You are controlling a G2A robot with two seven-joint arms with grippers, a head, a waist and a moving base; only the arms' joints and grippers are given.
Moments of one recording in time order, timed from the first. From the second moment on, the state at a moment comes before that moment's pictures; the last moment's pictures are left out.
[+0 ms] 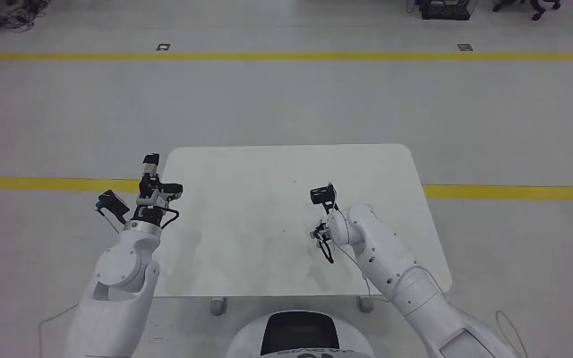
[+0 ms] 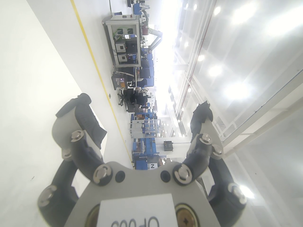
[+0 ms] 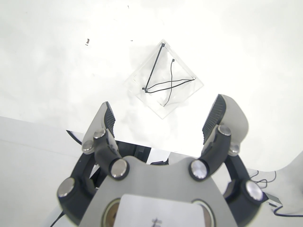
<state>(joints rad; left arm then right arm) 1.73 -1.15 -1.60 -1.80 -0.42 0.00 0.00 -1.19 -1.39 0.93 -1.39 -1.22 0.32 1.24</state>
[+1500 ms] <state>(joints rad) 1.73 -1.15 -1.60 -1.80 -0.42 0.00 0.00 -1.09 -1.45 0.87 -1.15 -1.16 0.31 1.14</state>
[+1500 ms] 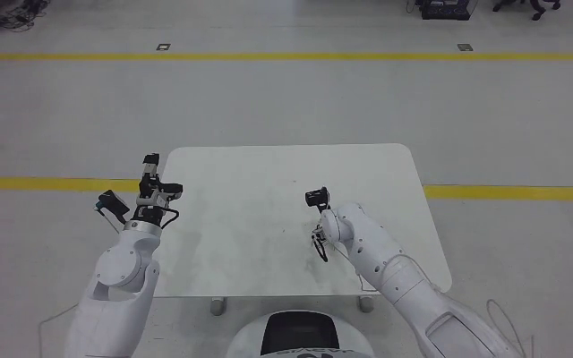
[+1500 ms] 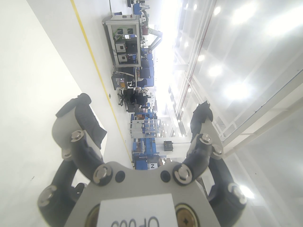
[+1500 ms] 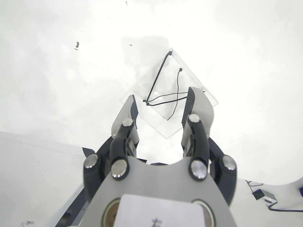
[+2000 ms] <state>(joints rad) 1.73 -1.15 -1.60 -1.80 -0.42 0.00 0.00 -1.07 -1.47 0.84 -1.06 -1.15 0.33 1.09</state>
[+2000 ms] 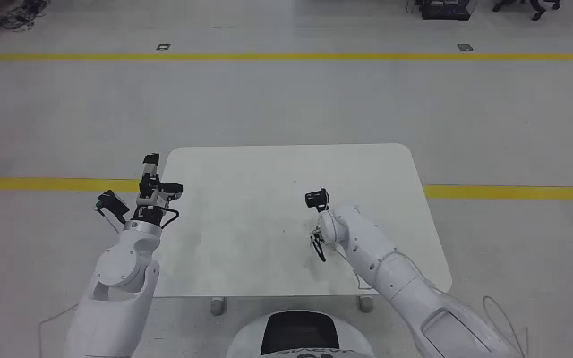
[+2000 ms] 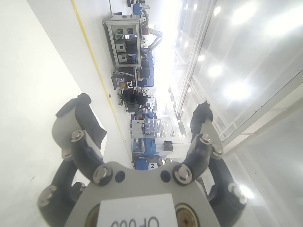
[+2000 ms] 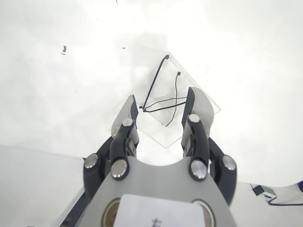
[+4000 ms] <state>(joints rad) 1.73 -1.15 -1.60 -1.80 -0.42 0.00 0.00 -1.00 -1.54 0.81 -0.86 -1.12 0.32 1.02</state>
